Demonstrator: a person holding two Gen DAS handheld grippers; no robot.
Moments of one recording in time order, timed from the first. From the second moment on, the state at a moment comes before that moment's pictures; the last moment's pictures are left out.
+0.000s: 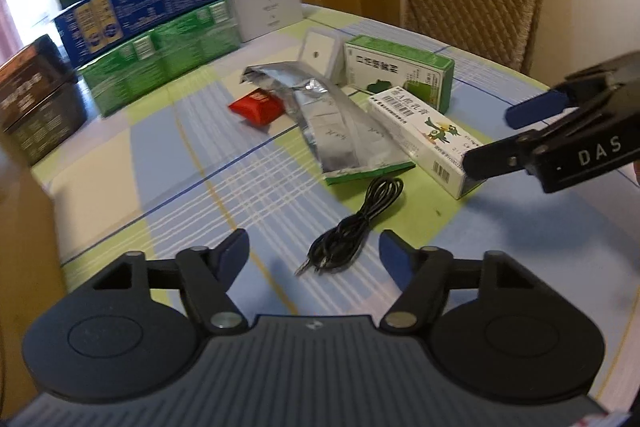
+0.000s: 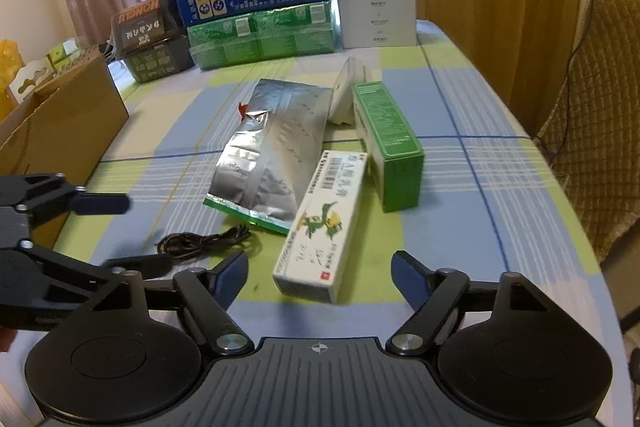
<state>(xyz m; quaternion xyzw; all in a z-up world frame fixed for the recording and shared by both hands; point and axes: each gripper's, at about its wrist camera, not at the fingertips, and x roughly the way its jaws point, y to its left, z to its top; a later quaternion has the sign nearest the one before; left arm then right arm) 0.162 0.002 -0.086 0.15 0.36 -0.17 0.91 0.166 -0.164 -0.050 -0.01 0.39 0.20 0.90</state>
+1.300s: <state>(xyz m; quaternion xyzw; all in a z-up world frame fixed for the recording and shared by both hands) 0.113 -0.024 -0.092 0.09 0.39 -0.18 0.90 0.132 -0.176 -0.063 -0.02 0.42 0.20 0.89</state>
